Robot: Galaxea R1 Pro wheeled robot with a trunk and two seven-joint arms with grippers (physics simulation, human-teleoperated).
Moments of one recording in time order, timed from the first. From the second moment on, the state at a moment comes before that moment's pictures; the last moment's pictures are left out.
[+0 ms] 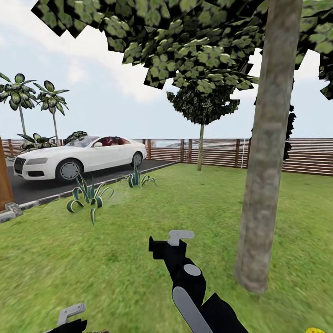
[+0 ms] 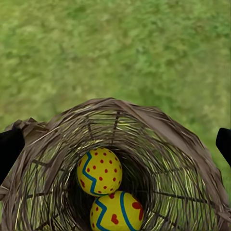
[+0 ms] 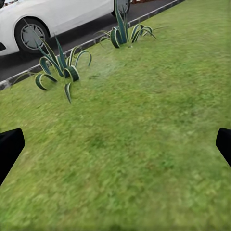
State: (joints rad) left arm -0.42 0.21 -0.10 -0.23 0.40 0.08 0.00; right arm -0.35 0.12 0.69 -1.59 -0.60 0.50 -0.69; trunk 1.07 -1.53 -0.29
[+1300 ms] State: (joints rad) left arm -0.42 0.21 -0.10 -0.22 0.40 0.08 -0.01; right arm -0.35 0.12 0.72 -1.59 -0.60 0.50 -0.69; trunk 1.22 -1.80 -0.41
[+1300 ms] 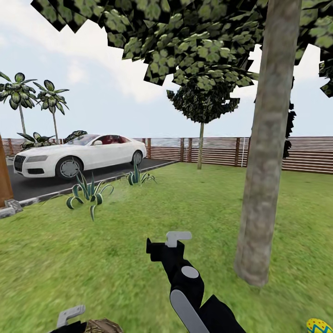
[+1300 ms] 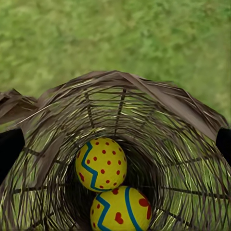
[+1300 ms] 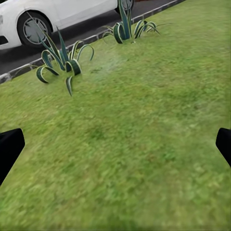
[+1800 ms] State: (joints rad) left arm -0.42 0.21 -0.10 -0.22 0.40 0.08 -0.01; right arm -0.35 0.12 0.72 -1.59 -0.60 0.50 -0.70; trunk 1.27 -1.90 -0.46
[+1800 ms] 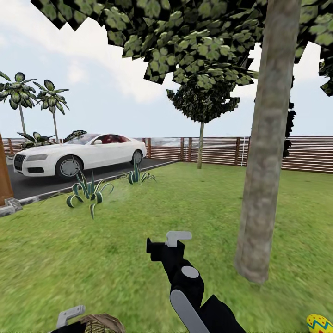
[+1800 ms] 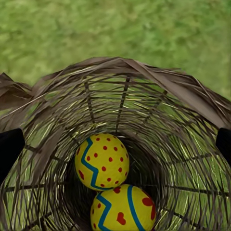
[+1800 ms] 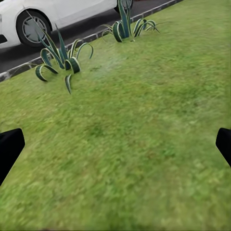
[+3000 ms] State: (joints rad) left arm -0.42 0.21 -0.10 -0.22 0.40 0.11 -0.01; right arm -0.35 0.12 0.72 -1.59 -0.60 0.50 -0.70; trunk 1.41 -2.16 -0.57
